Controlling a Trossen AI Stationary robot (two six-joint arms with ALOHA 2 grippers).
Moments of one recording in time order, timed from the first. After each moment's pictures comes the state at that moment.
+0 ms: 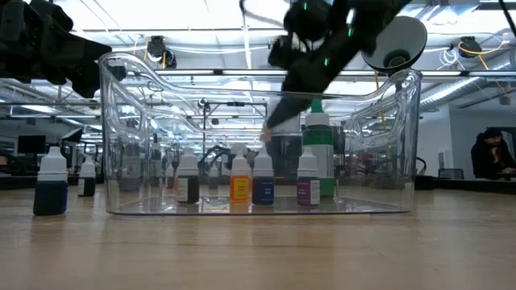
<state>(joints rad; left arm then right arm) -0.20 0.03 0.01 0.08 -0.32 -0.03 -0.14 1.65 1.09 -0.21 0.01 -0.15</state>
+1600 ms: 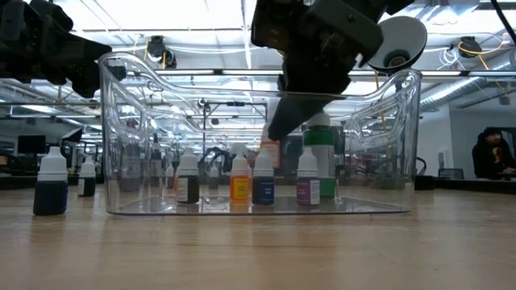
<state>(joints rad) -0.20 0.03 0.01 0.08 -0.32 -0.03 0.29 1.88 1.26 -0.37 0.12 0.23</state>
